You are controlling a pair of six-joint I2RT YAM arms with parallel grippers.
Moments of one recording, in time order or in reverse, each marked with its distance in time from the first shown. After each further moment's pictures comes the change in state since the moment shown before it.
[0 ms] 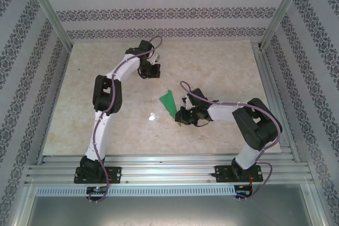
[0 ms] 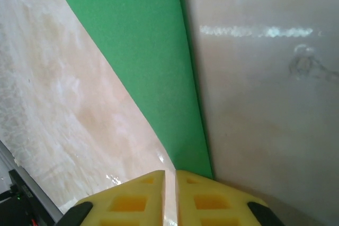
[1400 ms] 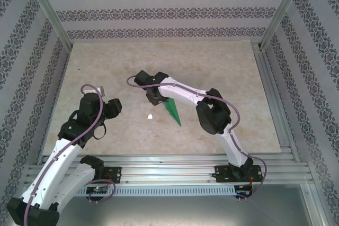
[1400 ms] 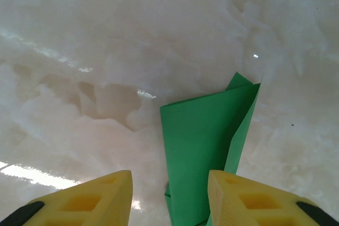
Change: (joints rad) left arm 0.006 -1.703 -1.450 0.261 -0.472 -0.347; right arm 0.301 0.598 1.211 -0.938 0.855 -0.397
